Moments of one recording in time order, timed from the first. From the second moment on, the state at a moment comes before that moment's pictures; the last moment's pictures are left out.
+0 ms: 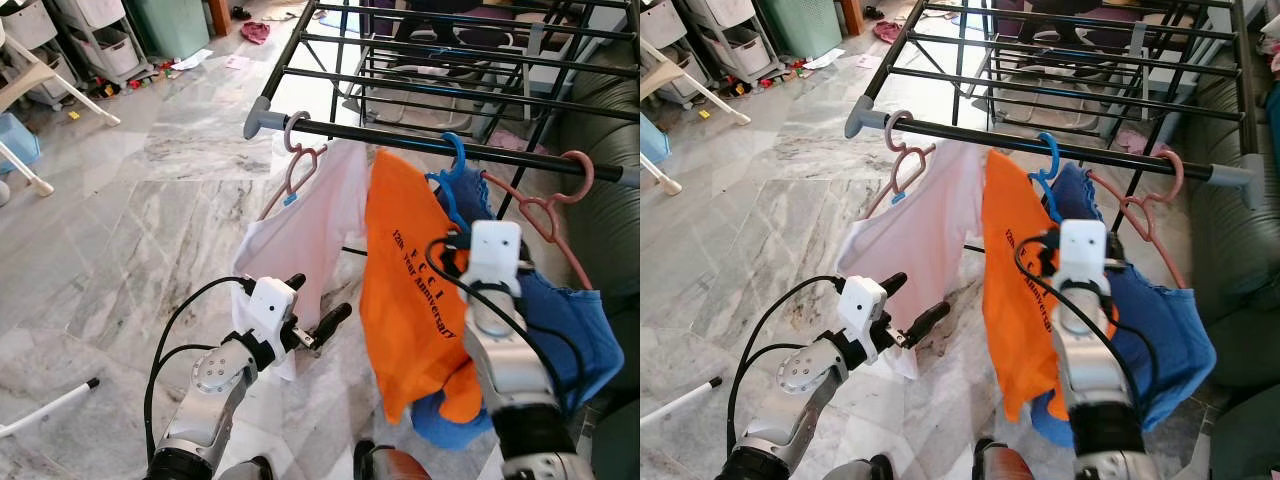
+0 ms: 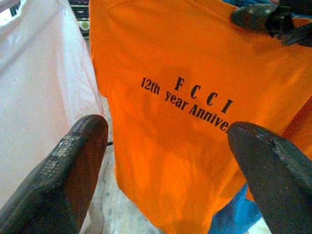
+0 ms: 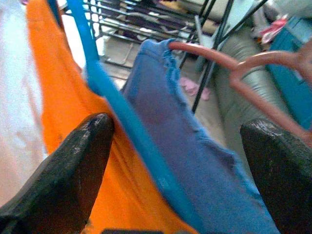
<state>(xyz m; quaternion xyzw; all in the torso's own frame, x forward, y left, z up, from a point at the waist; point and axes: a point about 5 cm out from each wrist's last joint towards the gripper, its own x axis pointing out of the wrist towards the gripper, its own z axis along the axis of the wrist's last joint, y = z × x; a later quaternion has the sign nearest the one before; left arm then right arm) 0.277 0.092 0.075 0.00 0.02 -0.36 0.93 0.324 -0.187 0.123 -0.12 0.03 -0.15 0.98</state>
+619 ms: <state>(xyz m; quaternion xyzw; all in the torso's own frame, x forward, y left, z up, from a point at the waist) 0.283 0.097 0.068 0.01 0.05 -0.32 0.95 0.285 -0.189 0.112 -0.19 0.01 -0.15 0.97</state>
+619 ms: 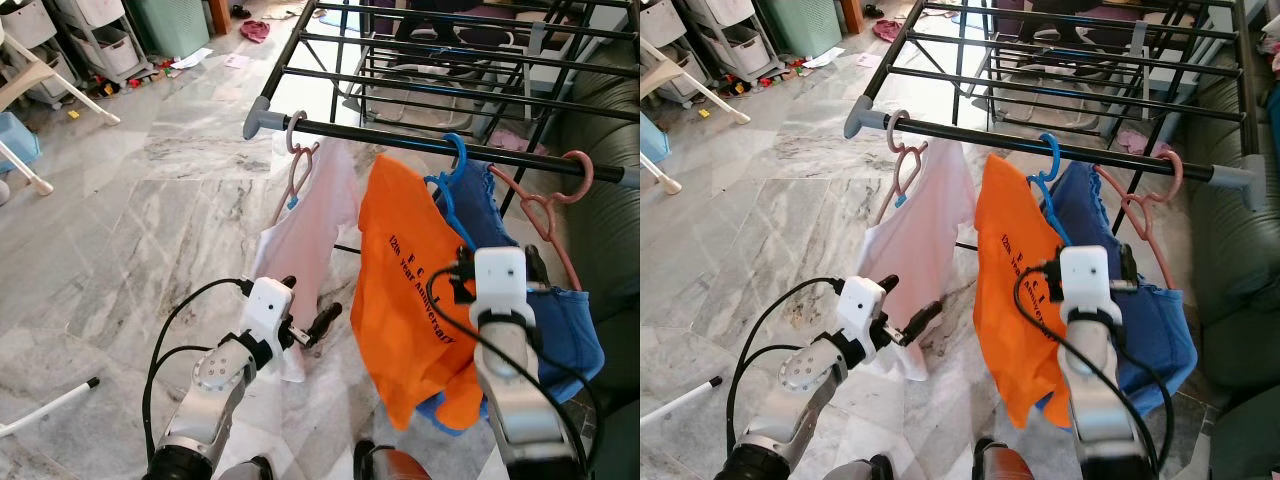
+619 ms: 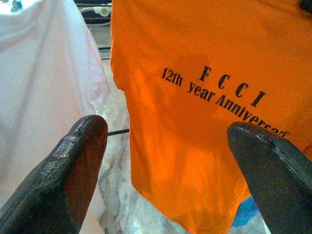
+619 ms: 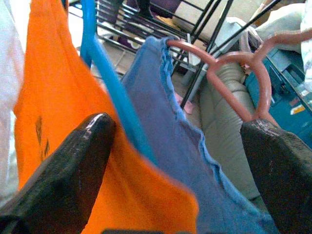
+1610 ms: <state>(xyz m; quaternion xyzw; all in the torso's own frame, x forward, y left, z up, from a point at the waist) 0.285 0.095 0.065 0.00 0.06 -0.31 0.95 0.251 -0.197 0.106 -0.22 0.01 -0.16 0.96</state>
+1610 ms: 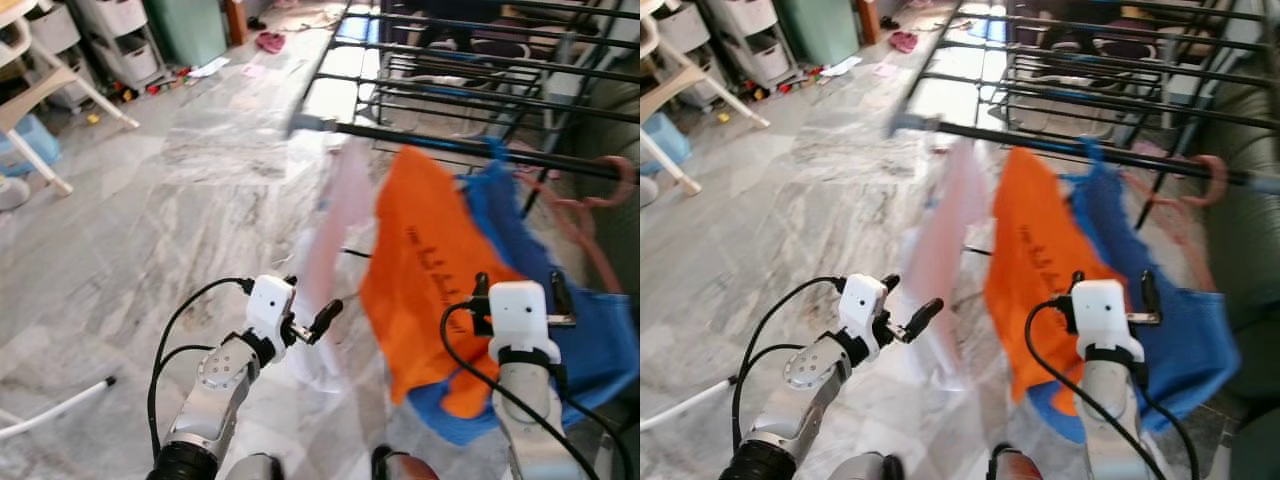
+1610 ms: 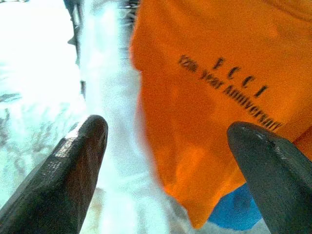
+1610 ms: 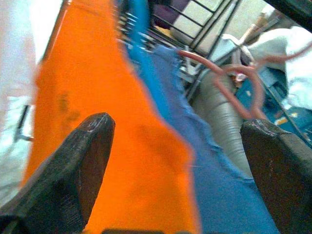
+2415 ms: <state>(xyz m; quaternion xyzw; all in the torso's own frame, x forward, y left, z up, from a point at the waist) 0.285 0.092 0.061 0.02 0.05 -0.30 0.95 0.261 -0.191 0.110 -0.22 0.00 -0.14 0.96</state>
